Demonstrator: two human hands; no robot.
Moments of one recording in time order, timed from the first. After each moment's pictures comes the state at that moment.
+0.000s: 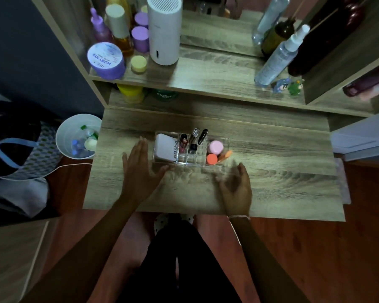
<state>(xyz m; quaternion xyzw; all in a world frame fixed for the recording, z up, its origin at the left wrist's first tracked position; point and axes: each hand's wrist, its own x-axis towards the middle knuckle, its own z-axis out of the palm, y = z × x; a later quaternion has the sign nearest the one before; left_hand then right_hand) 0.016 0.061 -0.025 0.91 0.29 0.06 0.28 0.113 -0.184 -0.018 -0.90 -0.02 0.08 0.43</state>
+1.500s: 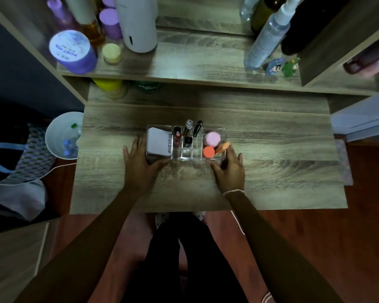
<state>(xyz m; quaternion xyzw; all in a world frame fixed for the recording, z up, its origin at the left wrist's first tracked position) 0.052 0.054 -0.055 0.88 0.29 0.08 0.37 0.160 -0.176 -0.043 -0.93 -0.12 0.09 0.35</state>
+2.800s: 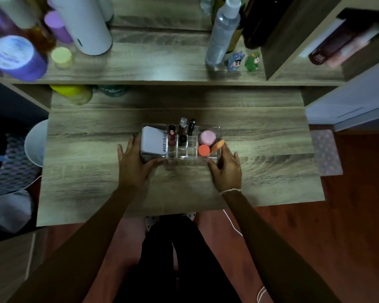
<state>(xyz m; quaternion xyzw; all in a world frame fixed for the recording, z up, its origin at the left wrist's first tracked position) 0.097 0.005 -0.051 0.90 0.26 0.06 0.36 0.193 -0.235 -0.040 -0.93 -0.13 0.06 0.33</state>
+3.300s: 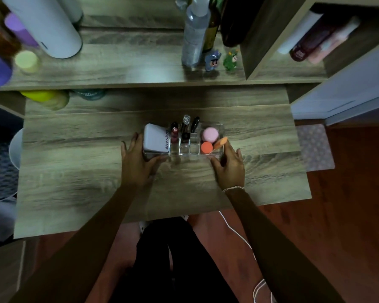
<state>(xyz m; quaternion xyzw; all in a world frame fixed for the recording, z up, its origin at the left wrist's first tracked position) 0.137 -0.034 -0.055 0.89 0.24 0.06 0.39 0.225 -0.277 -0.041 -0.94 -0.10 0.05 0.33</state>
